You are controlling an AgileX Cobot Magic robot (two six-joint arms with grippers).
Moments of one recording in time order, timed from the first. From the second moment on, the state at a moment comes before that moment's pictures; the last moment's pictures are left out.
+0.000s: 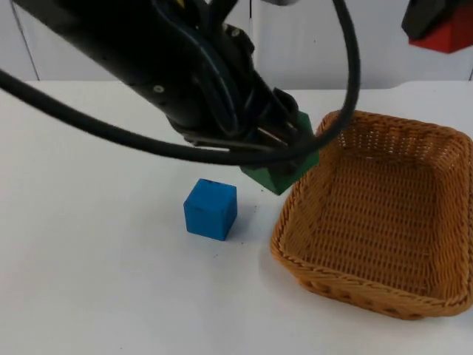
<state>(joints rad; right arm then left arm) 0.37 1.78 -1.59 0.03 0.97 -0.15 -0.69 1.59 -1.02 -0.37 0.46 0.42</state>
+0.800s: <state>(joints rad) 0.35 1.86 -1.36 0.03 0.61 -0.18 -0.74 1.83 -1.14 -0.53 0.37 0.60</state>
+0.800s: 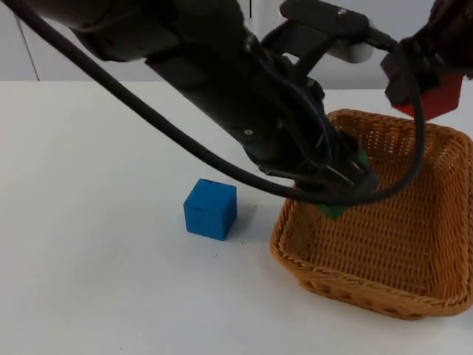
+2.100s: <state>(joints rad) 0.35 2.12 -1.36 0.03 0.44 -0.17 -0.81 2.06 -1.17 -0.76 0.21 0.88</state>
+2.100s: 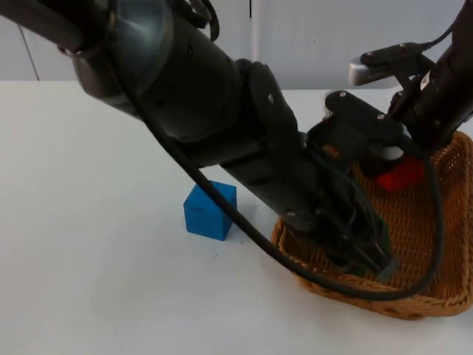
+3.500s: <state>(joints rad) 0.35 1.58 -1.36 0.03 0.54 -0.15 -0.81 1.72 -1.17 -0.76 0.33 0.88</state>
